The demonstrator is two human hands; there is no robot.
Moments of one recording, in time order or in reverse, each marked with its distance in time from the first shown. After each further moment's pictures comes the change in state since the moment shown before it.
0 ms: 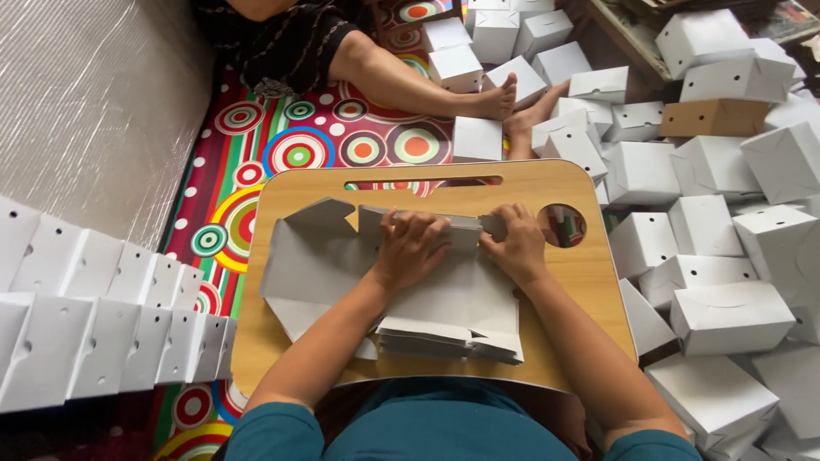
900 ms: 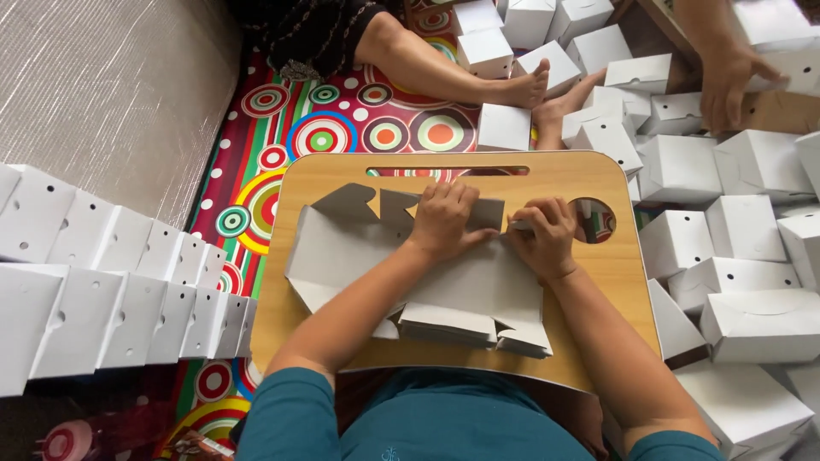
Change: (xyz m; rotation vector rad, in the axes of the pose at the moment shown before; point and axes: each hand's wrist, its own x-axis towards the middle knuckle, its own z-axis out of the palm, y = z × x) left_hand 0.057 0.007 -0.009 -0.018 -0.250 -0.056; right_hand 0.014 -0.008 -0.014 0.062 0.434 -0.555
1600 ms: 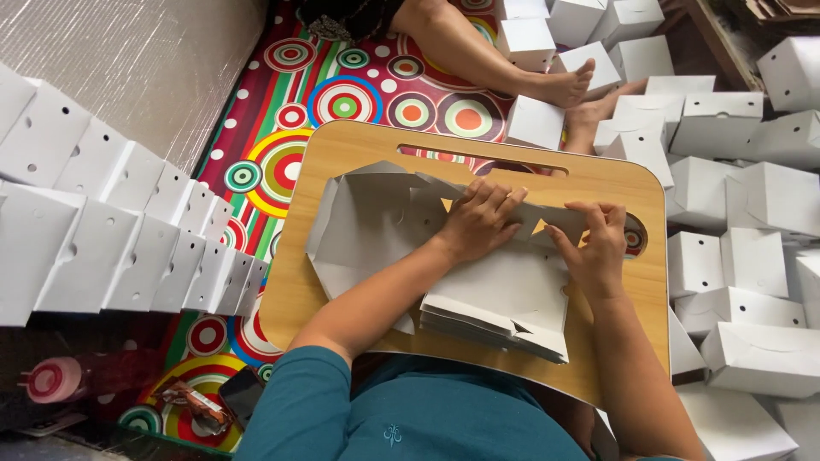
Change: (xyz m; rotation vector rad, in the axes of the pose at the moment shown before) left_hand -0.021 0.012 0.027 0.023 0.335 0.095; right_hand -0.001 -0.016 -0.045 0.052 -0.311 0.463
